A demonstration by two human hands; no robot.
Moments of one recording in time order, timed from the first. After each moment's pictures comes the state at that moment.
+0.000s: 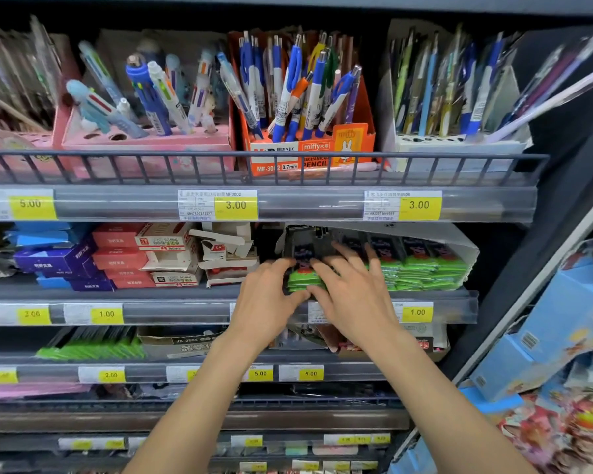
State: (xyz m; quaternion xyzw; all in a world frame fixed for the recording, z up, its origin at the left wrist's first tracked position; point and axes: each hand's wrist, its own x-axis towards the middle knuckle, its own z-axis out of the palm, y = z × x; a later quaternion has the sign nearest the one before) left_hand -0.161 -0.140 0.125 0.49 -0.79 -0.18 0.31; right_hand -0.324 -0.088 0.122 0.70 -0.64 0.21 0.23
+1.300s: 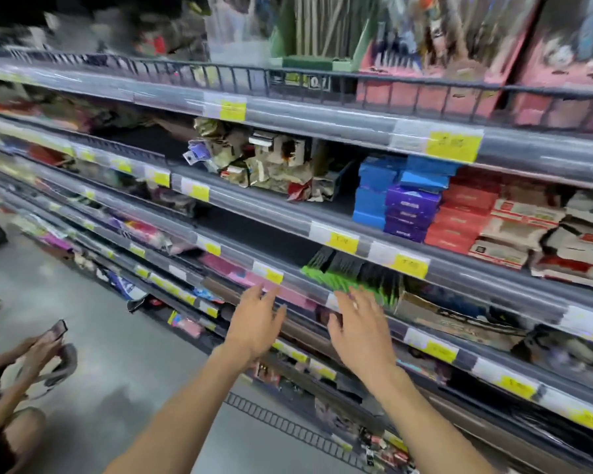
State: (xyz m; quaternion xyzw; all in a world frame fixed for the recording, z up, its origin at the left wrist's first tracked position) left_hand 0.304 -0.126 -0.025 0.73 -0.65 -0.12 0.17; right_hand 0.083 -0.138 -0.015 0.80 -0.57 0.18 -0.06
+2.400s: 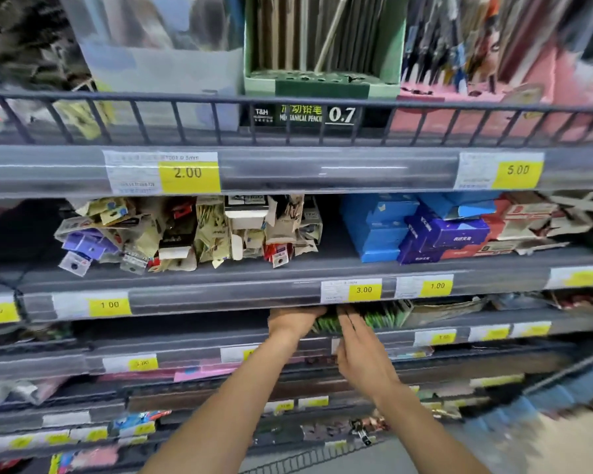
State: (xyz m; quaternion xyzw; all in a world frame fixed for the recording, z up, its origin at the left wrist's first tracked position) left_hand 0.284 -0.324 -0.028 0.62 -0.60 -0.48 0.16; right_hand 0.164 -0.205 -0.054 0.64 -0.75 0.17 -0.04
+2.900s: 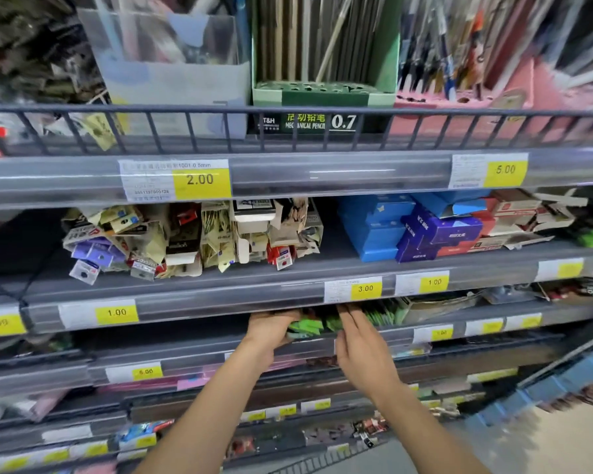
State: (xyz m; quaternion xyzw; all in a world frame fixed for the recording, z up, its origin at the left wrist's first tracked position) left_hand 0.335 -0.320 -0.014 0.57 -0.38 -0.68 0.27; right_hand 0.180 -0.202 -0.038 0.61 -0.76 0.23 0.03
